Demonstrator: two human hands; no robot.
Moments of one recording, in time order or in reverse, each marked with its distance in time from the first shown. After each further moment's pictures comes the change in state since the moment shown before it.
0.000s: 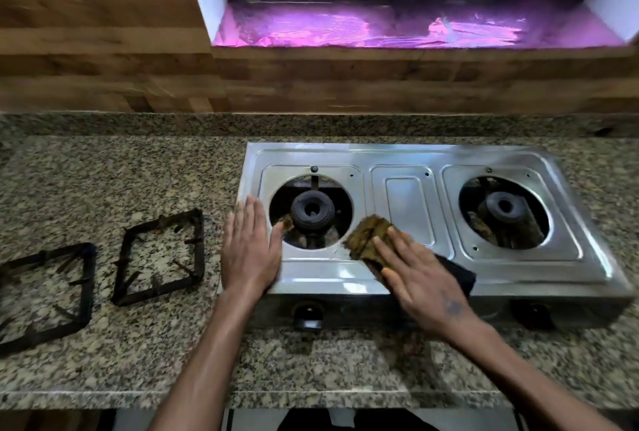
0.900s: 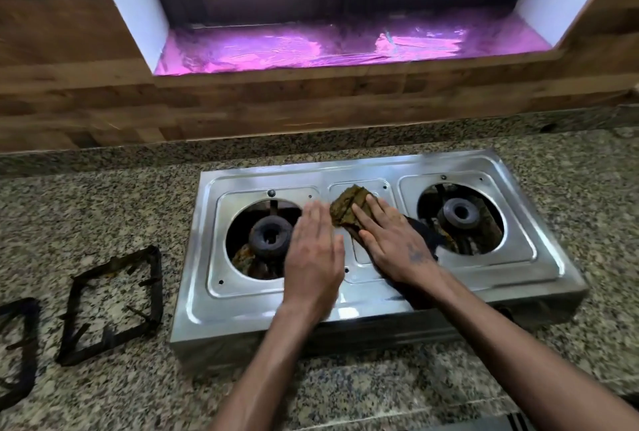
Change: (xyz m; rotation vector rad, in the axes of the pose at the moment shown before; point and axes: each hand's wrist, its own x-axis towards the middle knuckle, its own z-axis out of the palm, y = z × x) left_hand -0.001 0.156 0.017 -0.181 0.070 0.375; right_hand 0.073 0.058 -0.022 0.018 0.031 0.126
